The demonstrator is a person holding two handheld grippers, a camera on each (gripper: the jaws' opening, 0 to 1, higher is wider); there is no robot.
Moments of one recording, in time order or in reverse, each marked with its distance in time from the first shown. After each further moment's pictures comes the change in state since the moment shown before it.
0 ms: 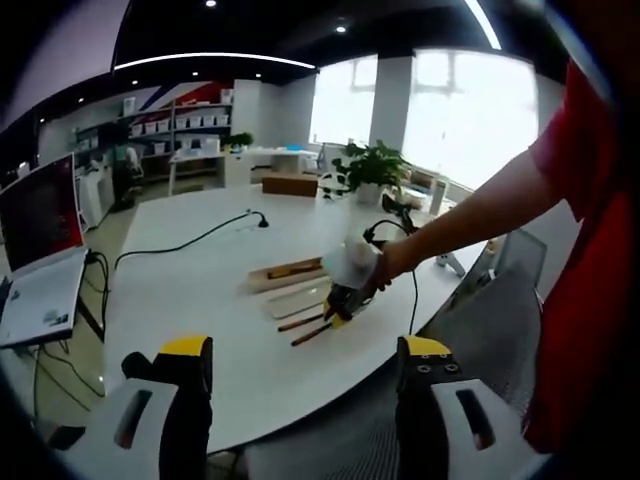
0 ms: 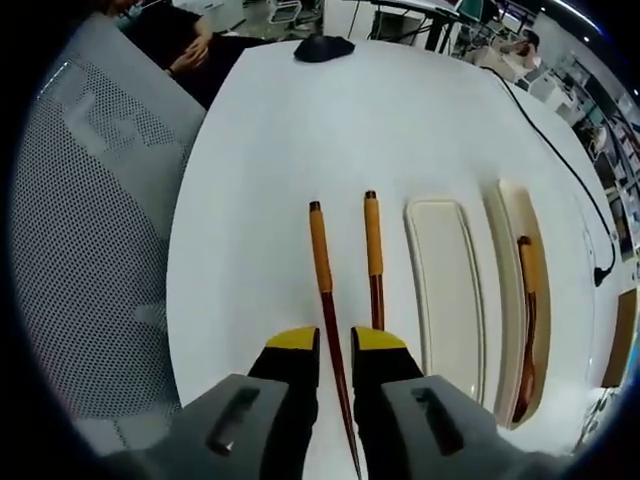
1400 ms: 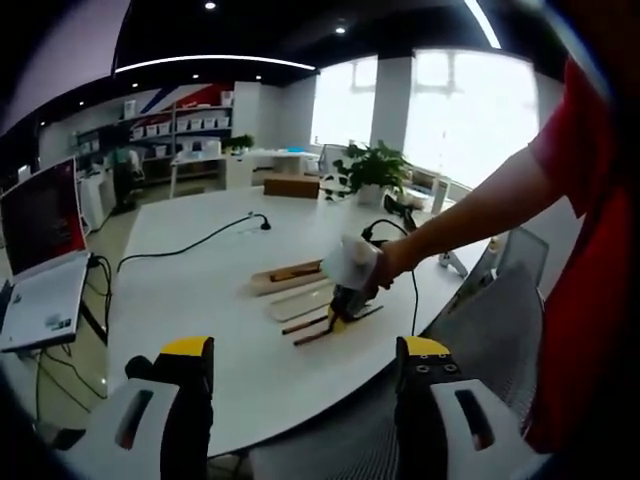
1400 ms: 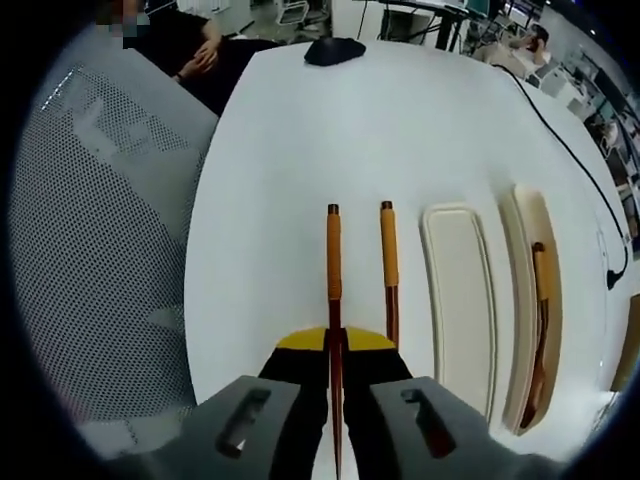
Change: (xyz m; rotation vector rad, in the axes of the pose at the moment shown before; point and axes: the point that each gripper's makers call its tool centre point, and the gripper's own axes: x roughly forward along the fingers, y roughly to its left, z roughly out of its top) left arm 0.001 0.005 0.003 0.010 -0.006 0.008; right arm -0.006 0.010 0.008 0.025 -0.013 0.073
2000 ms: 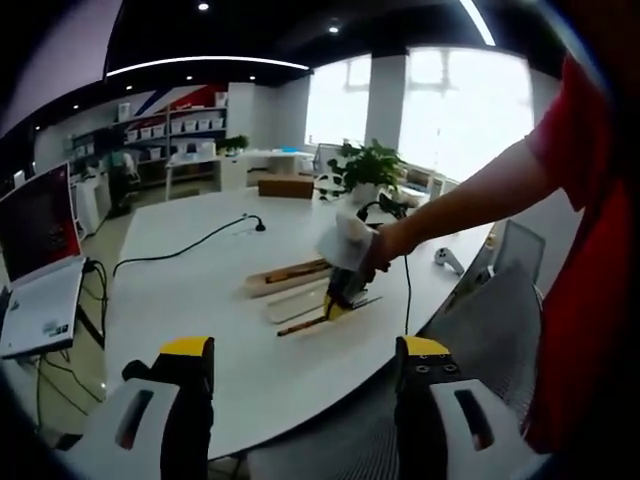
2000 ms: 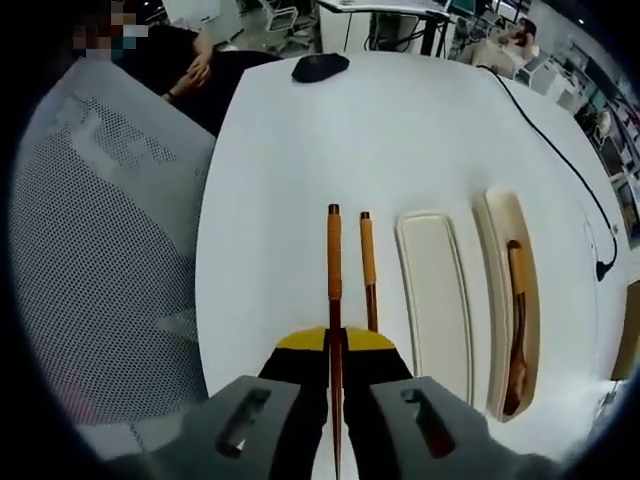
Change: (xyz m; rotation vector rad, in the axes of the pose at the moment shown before) left arm 0.002 -0.008 0.003 0.018 0.000 -0.017; right arm -0.026 -0.010 0.006 0.035 -0.003 -0.011
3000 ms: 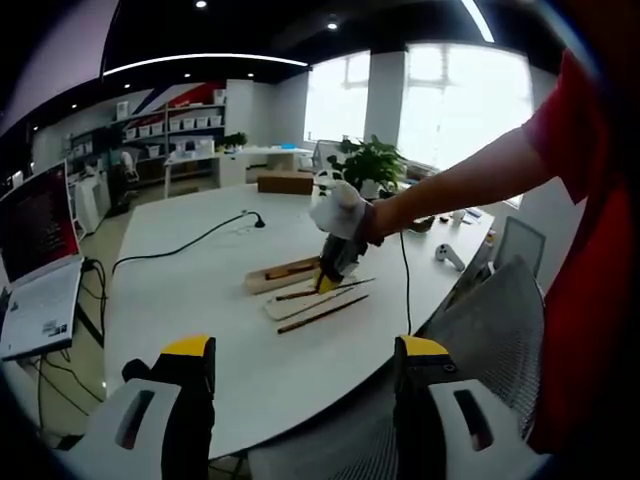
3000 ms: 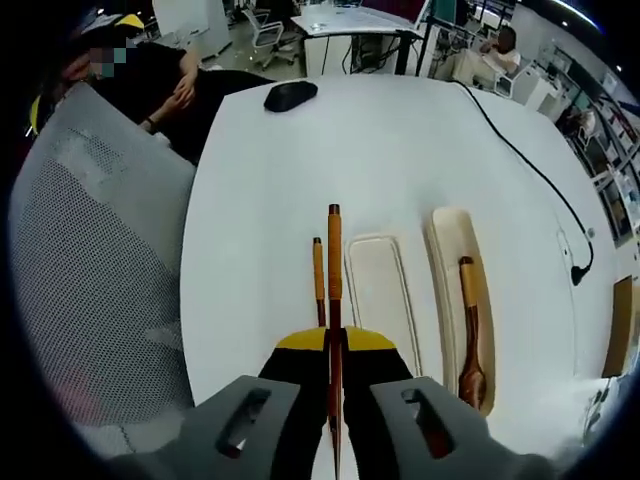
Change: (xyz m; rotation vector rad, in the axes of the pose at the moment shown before) left arm 0.005 0.005 -0.003 0.003 0.015 0.000; right arm -0.033 -0.047 0.016 0.016 -0.058 -0.063
